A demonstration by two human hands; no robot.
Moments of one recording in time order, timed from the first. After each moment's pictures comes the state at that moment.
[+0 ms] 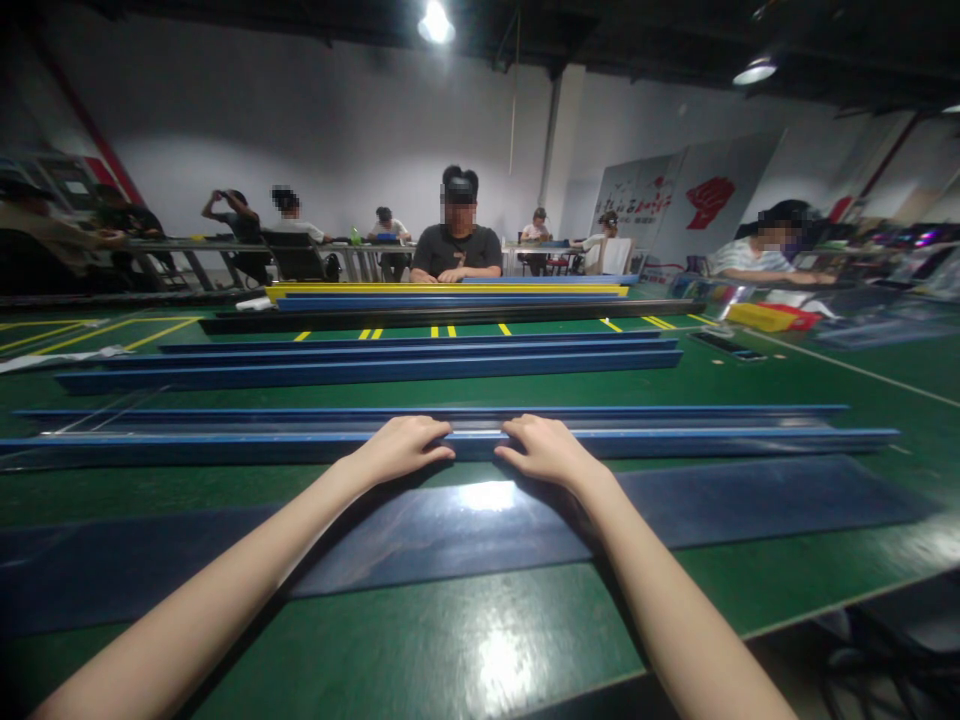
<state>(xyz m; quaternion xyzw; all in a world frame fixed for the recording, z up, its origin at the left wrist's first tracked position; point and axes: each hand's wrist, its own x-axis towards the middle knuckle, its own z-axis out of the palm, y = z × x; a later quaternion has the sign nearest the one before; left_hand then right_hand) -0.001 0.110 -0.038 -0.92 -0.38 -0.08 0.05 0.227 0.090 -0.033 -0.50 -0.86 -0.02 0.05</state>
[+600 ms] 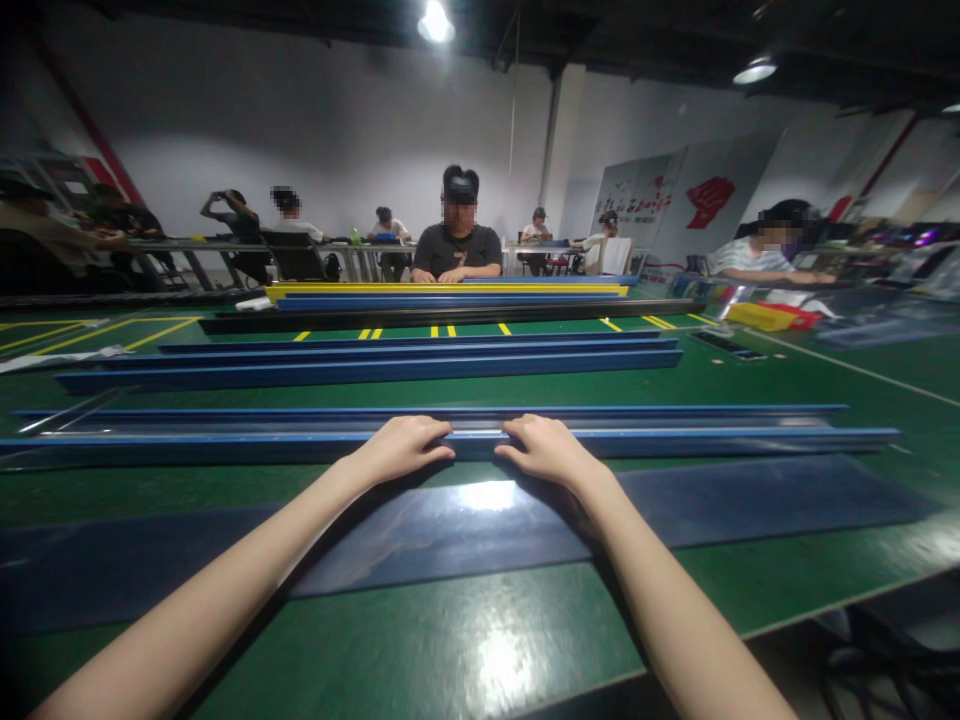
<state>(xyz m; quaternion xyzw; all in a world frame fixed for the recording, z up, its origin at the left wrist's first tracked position) -0.001 0.110 -0.039 -0.92 -0.38 -0.09 0.04 0.227 0.090 -0.031 -0.51 -0.86 -0.01 0.05</state>
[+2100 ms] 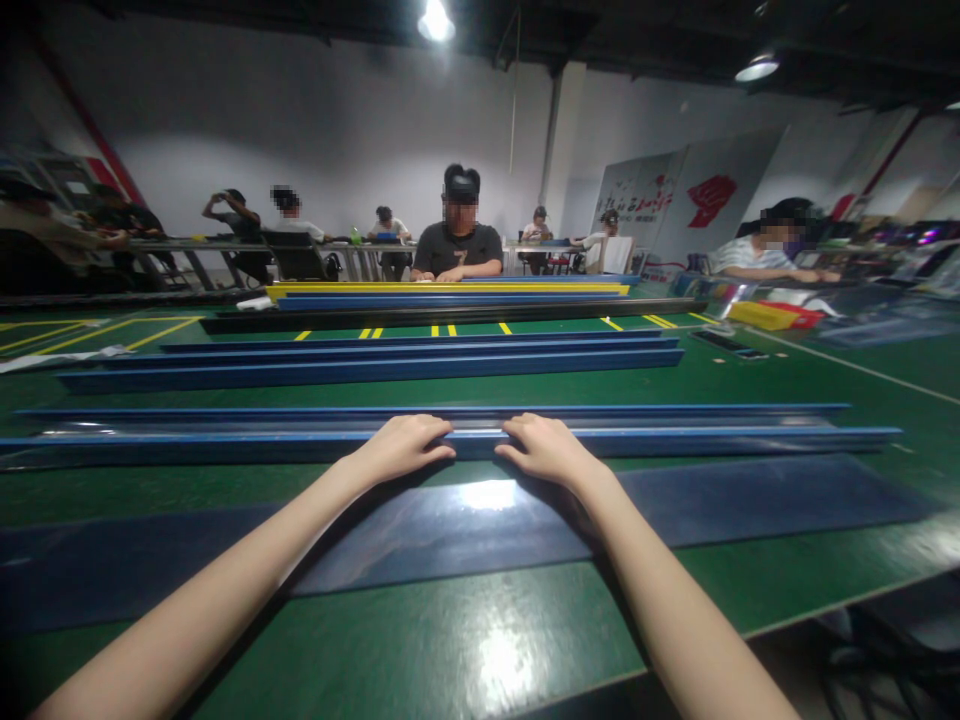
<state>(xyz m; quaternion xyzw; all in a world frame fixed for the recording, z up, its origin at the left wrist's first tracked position) -0.001 0.110 -0.040 -0.92 -0.38 -0.09 0.03 0.226 0.089 -0.032 -0.50 -0.86 -0.01 0.05</state>
